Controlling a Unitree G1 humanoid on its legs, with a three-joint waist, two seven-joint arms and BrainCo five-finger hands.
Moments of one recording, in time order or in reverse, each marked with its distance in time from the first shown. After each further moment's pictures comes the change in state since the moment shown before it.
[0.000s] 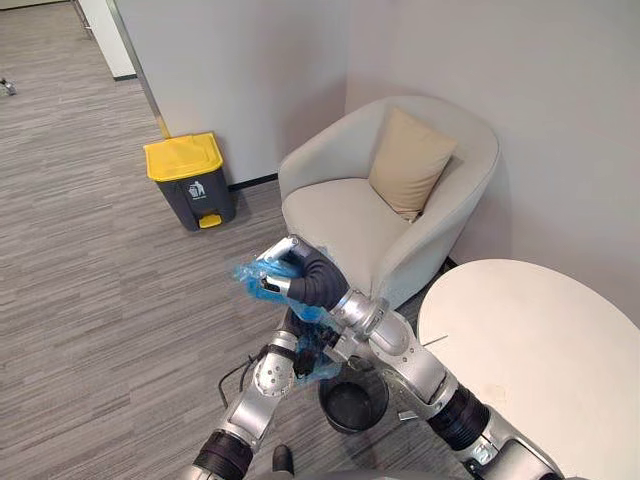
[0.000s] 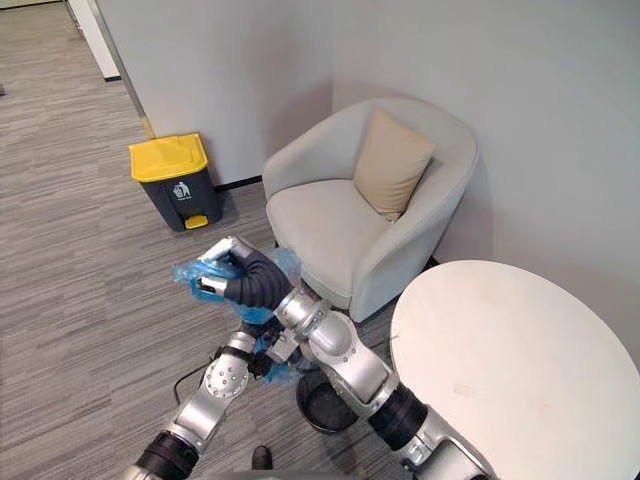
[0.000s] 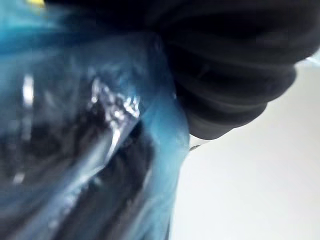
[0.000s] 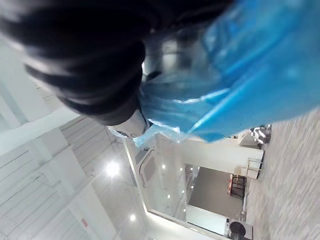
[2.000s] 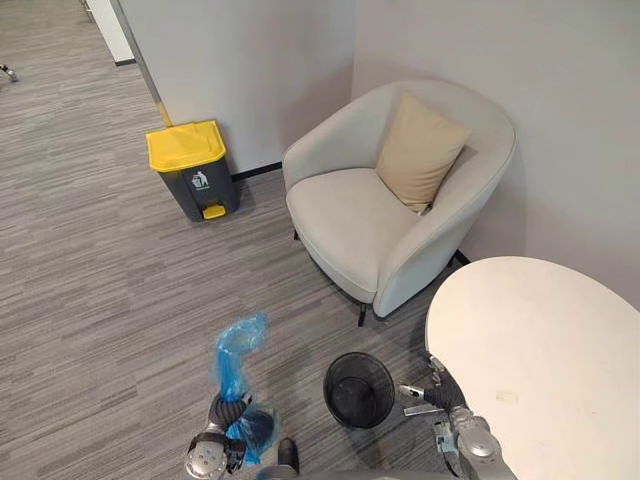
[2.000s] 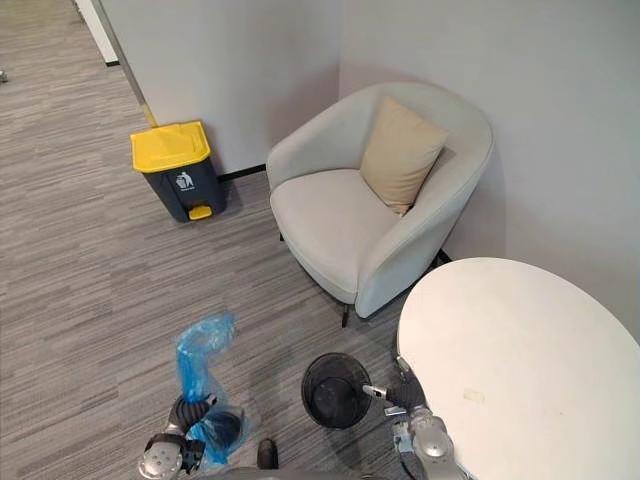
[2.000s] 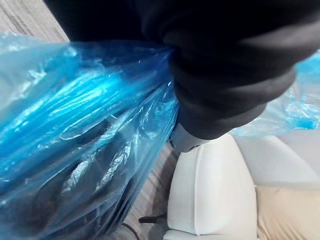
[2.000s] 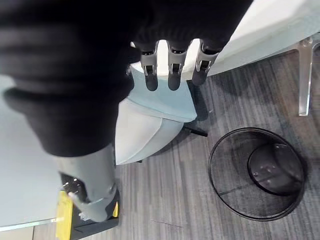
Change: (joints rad) left arm 0.259 0.033 0.344 0.459 -0.069 -0.002 -0.114; right arm 0.477 -0.022 -0.631 0.778 -0.350 -0.015 -0.147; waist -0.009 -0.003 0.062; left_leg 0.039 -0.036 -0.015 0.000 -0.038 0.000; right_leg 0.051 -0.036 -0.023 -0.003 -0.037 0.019
